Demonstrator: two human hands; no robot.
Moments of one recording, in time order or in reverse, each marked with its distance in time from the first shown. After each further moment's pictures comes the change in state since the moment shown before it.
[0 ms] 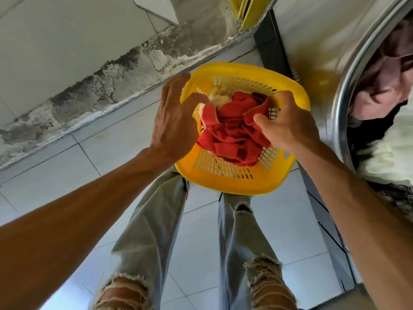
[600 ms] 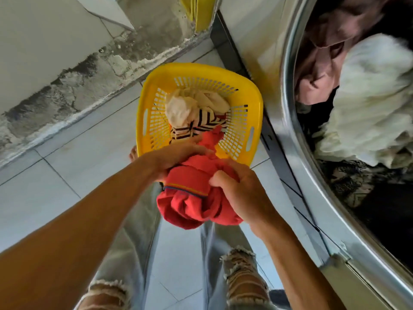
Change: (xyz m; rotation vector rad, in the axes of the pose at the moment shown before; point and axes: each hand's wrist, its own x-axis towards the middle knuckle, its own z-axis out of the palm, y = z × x) left_hand -0.022 0.063 0.030 -1.106 -0.995 -0.832; right_hand -0.143 0.040 0.026 0.780 -0.313 0.082
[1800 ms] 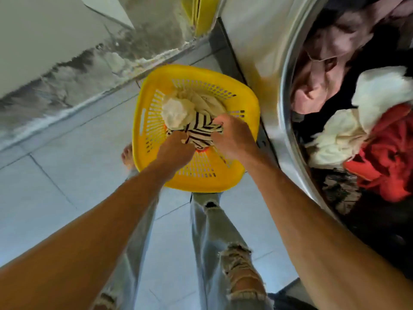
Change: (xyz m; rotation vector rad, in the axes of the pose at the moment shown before) left_hand 0.013 -0.004 0.009 0.287 0.631 0.046; right_hand 0.131 -0.029 -0.015 -0.715 0.207 -0.263
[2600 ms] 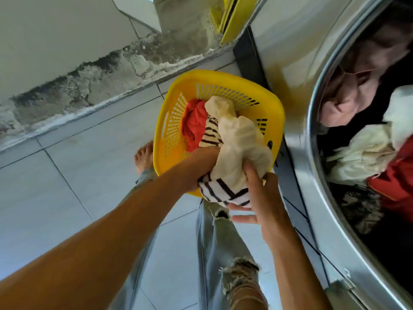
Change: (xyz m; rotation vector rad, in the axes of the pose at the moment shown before) left_hand -0.005 -0.007 0.000 -0.486 -0.456 -0.072; right_hand -0.118 -0.020 0.004 0.930 -0.100 0.709
